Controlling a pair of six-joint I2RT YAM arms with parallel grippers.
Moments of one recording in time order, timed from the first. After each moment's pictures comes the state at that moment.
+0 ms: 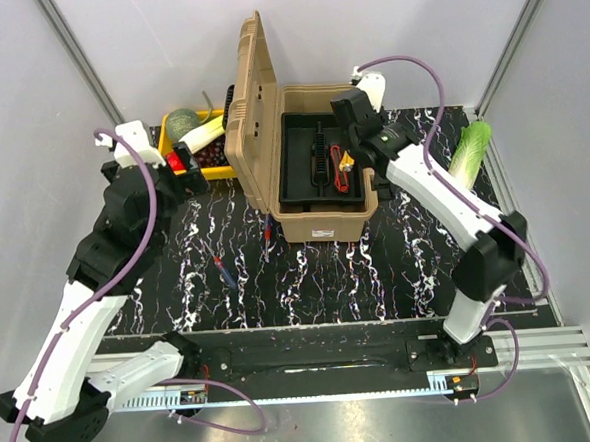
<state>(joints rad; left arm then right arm) -0.57 0.91 1.37 -0.70 -0.65 -0.32 0.60 1.68 1.75 -0.62 0.64 0.51</state>
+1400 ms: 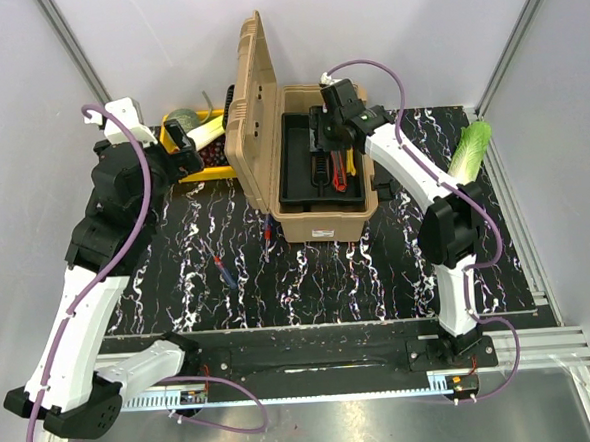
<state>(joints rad) -0.43 1.03 1.49 -0.63 -0.48 -0.29 0.50 2.06 2.05 -0.70 0.06 0.38</state>
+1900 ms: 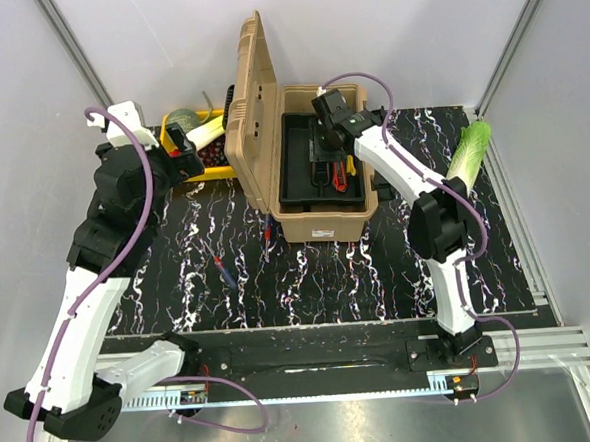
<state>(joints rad) -0.42 1.02 1.47 -0.63 -0.48 -0.29 0.51 2.15 2.09 -0.77 0.08 0.44</state>
